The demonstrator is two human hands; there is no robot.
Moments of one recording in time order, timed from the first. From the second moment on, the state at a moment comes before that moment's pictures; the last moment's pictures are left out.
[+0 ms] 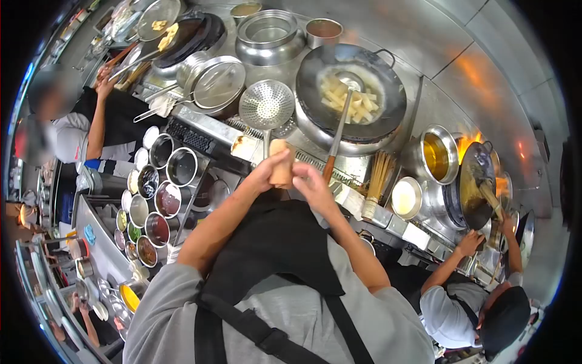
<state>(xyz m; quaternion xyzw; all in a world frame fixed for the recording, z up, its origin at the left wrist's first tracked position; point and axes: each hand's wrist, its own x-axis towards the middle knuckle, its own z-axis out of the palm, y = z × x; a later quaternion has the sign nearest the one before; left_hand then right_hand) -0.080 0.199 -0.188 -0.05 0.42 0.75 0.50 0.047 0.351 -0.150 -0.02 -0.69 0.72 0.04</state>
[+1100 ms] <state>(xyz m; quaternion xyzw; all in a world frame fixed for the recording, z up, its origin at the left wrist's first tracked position) -0.200 0.356 -0.239 -0.18 0.48 0.68 0.52 0.233 0.432 -0.416 -0.31 -0.86 0.14 -0.37</state>
